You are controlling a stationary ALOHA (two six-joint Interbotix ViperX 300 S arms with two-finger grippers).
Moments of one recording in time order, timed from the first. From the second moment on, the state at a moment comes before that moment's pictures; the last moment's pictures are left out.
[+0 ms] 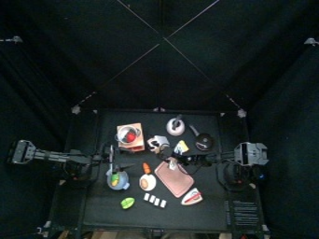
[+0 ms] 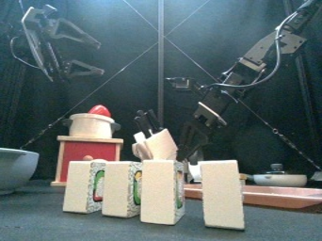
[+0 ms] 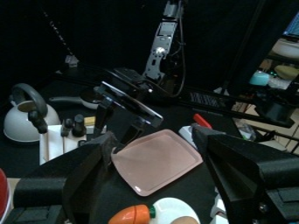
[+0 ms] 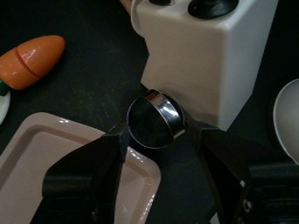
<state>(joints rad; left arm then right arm) 0.01 -0.66 1.19 -0.23 -0.55 0.03 -0.11 0.06 0.68 -1.33 0.28 1.41</state>
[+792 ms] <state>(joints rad) 0.02 -0.66 1.20 -0.23 -0.55 0.03 -0.11 0.08 0.68 -1.33 0.22 1.41</state>
